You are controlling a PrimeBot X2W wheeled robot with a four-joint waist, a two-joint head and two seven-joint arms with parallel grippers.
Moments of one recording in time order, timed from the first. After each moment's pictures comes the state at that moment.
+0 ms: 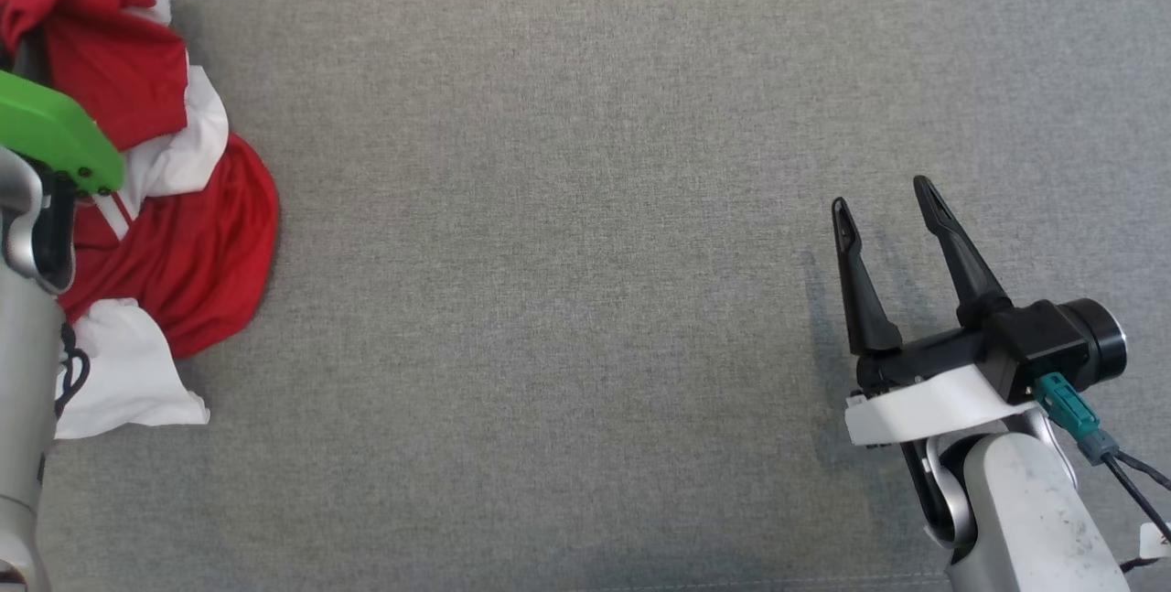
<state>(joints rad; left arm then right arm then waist) -0.98 0.43 -0.32 0.97 -0.56 -0.10 -0.13 -0.20 -0.05 0.08 0.03 0.01 0.13 -0.26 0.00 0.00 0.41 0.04</state>
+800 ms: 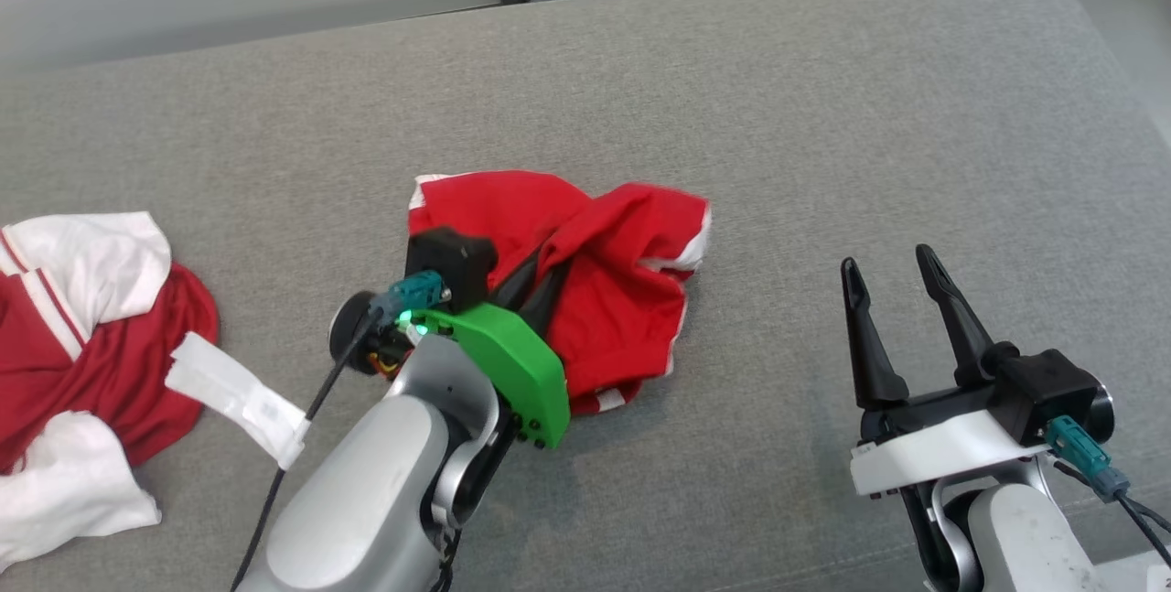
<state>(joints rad) -0.51 0.16 -0.64 0.18 -0.60 0.04 0.13 -0.11 -0.05 0.07 0.05 0.13 0.13 -0.26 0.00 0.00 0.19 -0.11</state>
